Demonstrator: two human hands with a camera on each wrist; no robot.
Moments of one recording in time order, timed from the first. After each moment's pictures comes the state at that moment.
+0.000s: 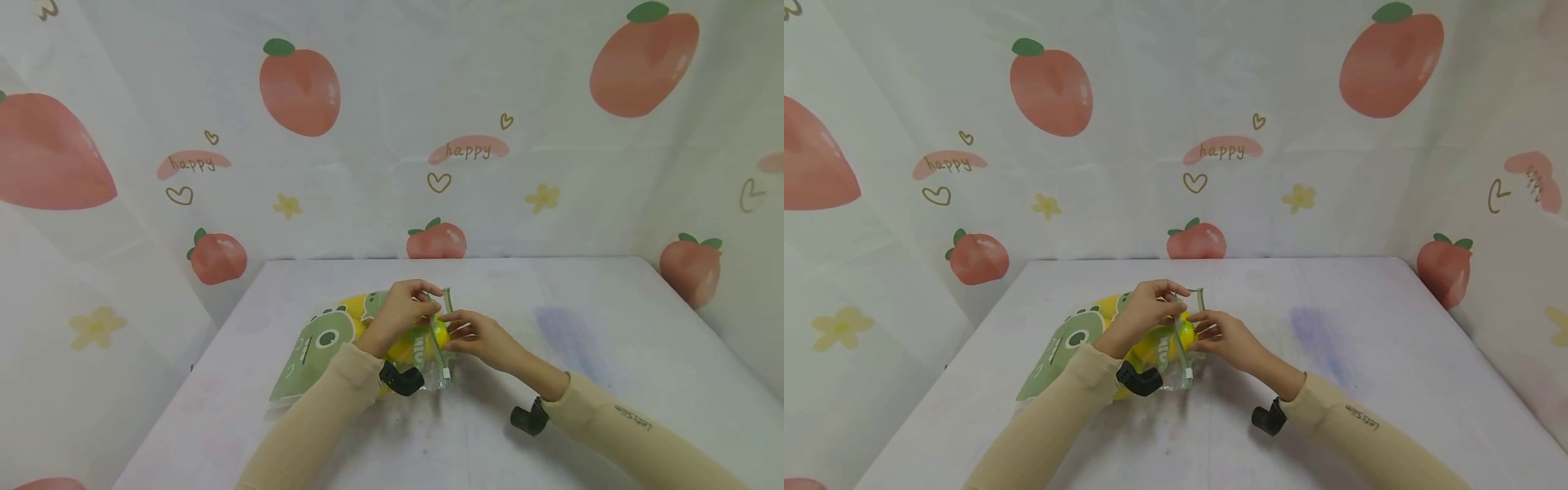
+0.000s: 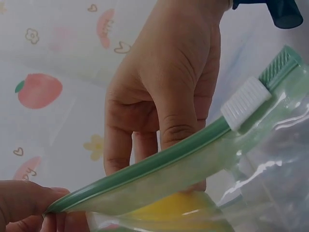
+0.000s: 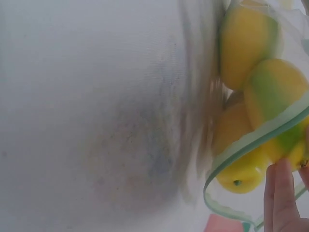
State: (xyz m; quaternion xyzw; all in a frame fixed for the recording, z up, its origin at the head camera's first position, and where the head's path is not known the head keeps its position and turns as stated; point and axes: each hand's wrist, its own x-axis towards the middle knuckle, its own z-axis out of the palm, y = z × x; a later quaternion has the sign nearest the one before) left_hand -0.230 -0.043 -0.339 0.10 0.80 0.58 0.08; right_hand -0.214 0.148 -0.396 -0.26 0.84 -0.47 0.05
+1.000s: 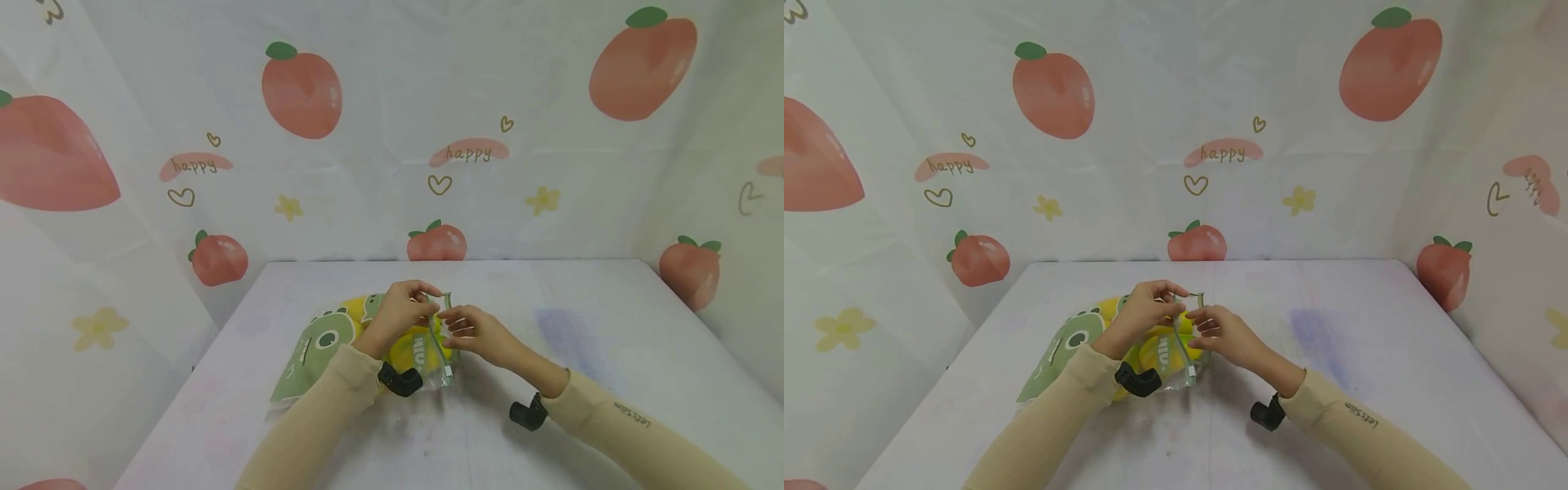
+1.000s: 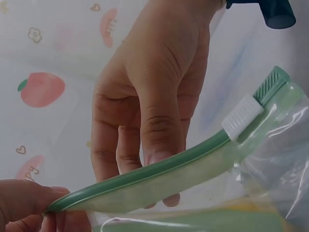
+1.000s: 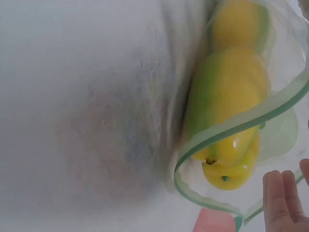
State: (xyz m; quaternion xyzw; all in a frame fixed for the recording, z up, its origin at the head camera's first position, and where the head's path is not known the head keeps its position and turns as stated) left_hand -0.227 -0.045 -0.337 0.08 0.80 0.59 0.08; right_hand -0.216 0.146 -0.385 -0.25 0.84 -0.47 0.05
